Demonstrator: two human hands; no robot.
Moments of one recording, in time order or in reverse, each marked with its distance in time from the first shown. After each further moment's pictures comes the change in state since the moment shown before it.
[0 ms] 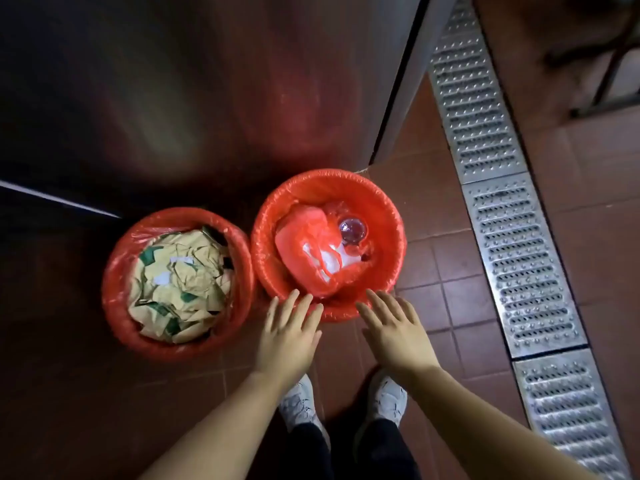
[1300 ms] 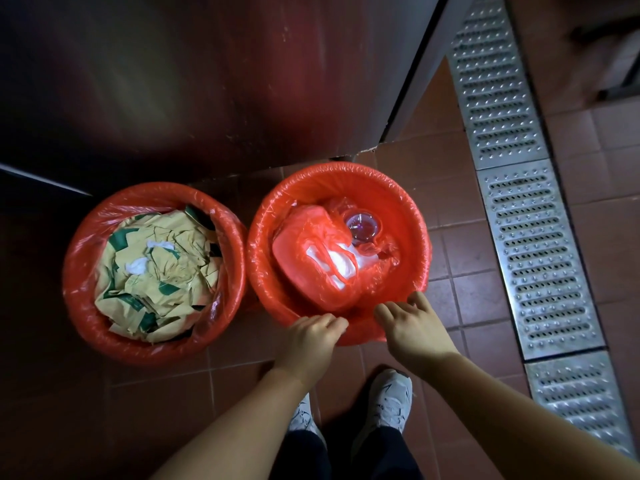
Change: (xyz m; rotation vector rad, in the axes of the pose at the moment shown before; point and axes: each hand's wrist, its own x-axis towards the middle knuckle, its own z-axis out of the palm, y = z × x) left_hand 0.019 0.014 0.072 -0.353 0.001 0.075; right_hand 0.025 0.023 0.040 -0.035 0.101 -0.199
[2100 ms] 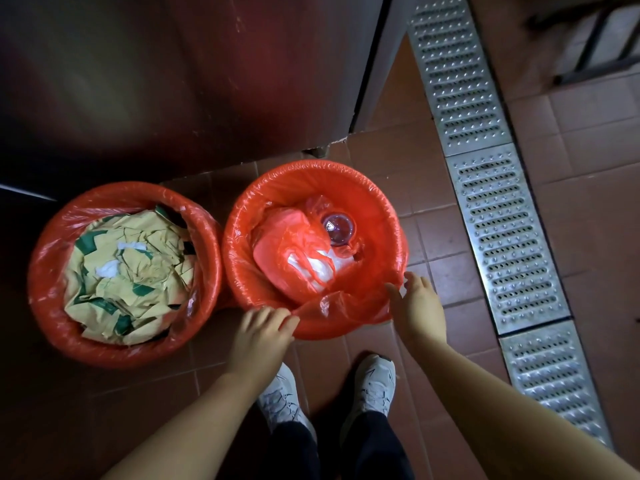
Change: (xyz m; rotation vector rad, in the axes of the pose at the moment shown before) left_hand -0.034 -0.027 -0.009 0.269 -0.071 0.034; right_hand -0.018 0.019 0.010 0.499 -0.033 0.991
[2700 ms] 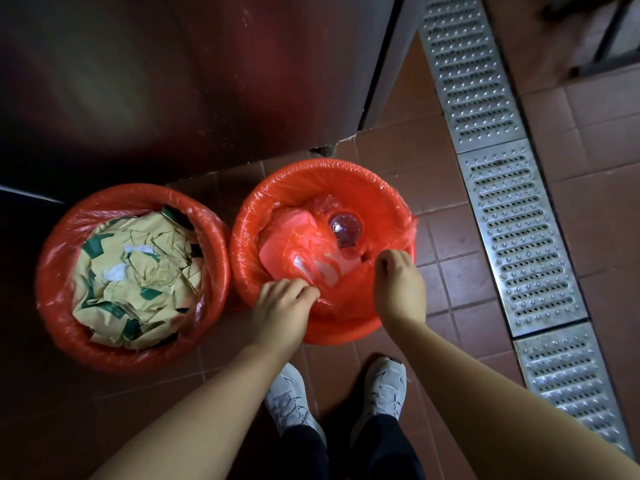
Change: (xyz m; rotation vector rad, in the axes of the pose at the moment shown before) left_hand 0.054 -0.002 -0.013 -0.176 0.163 -0.071; right_hand 0.016 -0.059 0.020 0.134 0.188 -0.211
